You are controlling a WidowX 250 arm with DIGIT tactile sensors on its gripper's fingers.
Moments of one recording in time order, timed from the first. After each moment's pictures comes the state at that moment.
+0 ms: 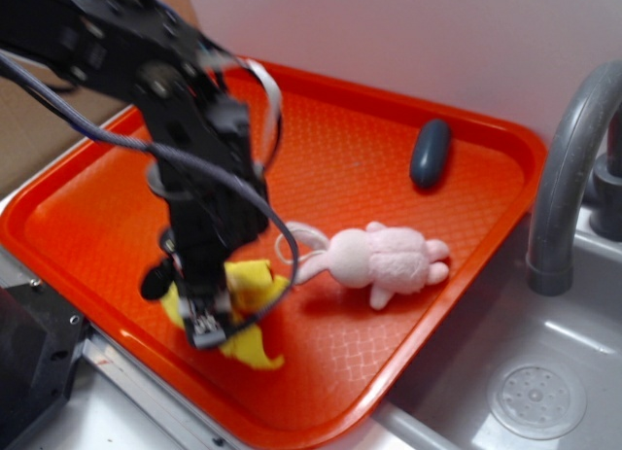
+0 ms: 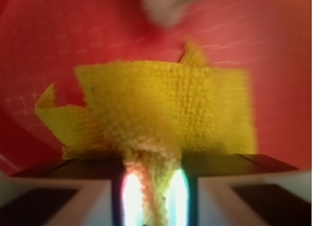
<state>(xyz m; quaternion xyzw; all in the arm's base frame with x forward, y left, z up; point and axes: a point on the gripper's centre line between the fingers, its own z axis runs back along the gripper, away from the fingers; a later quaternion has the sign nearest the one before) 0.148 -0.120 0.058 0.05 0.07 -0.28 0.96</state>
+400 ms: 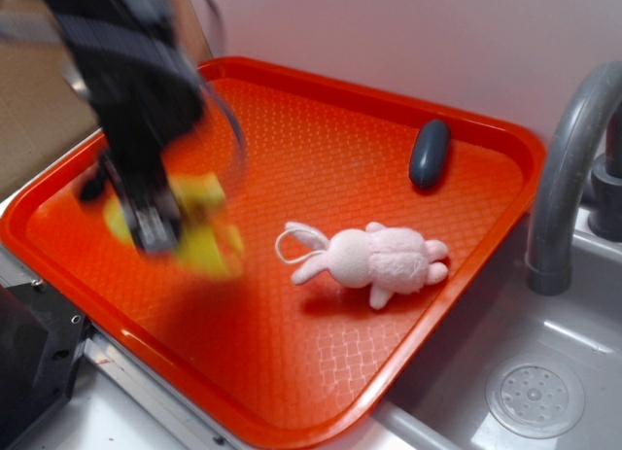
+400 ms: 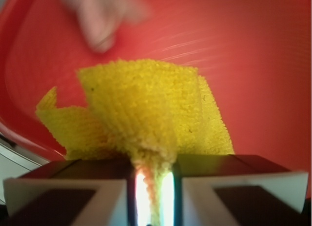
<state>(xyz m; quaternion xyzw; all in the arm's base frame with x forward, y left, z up) 0.155 -0.077 0.128 0.04 0.02 -0.18 0.98</state>
